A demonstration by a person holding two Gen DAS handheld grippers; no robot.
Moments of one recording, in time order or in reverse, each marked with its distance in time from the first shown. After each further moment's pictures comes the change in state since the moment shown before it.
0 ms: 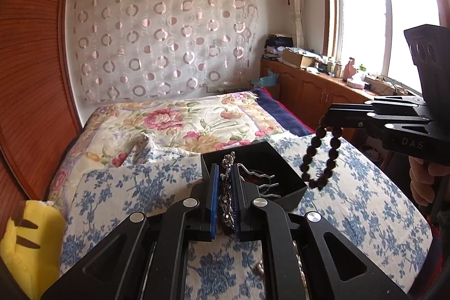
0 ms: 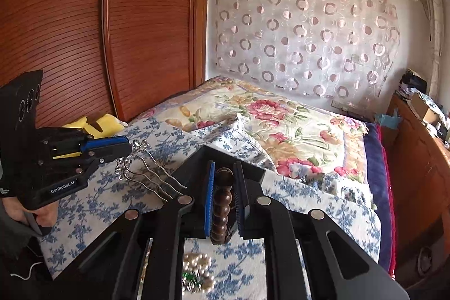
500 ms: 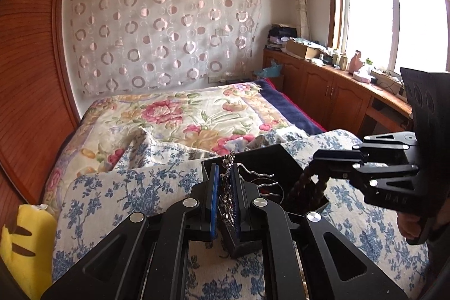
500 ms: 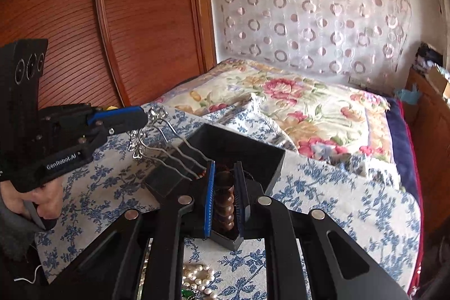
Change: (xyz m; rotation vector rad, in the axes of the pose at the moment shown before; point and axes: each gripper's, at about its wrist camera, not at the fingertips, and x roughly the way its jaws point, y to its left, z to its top) left arm 0.057 0.007 0.008 0.000 0.062 0.006; right arm 0.068 -0.016 -0.028 0.086 0.086 0.088
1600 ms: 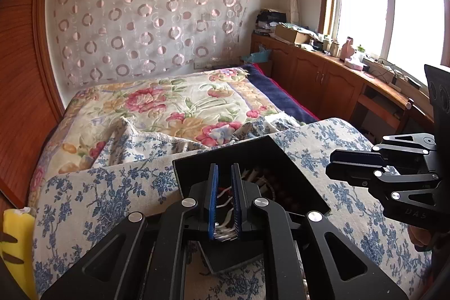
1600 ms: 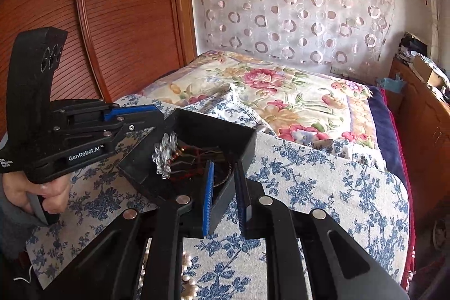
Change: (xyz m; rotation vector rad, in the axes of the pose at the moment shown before) left arm 0.041 -0.012 0.003 0.015 0.069 -0.070; right arm -0.011 -0.012 -0.015 0.030 0.032 -0.096
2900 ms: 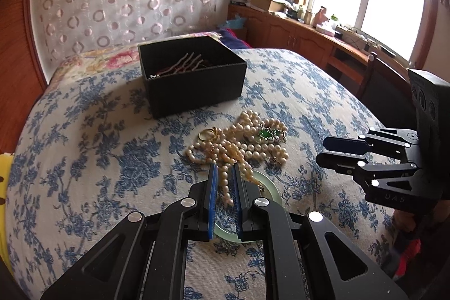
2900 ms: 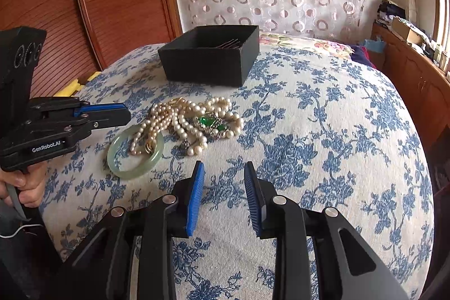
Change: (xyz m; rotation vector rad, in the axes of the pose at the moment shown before) left arm -0.077 -0.052 -0.128 0.015 0.156 -0.113; right arm -0.060 0.054 -0.158 0.105 0.082 -0.060
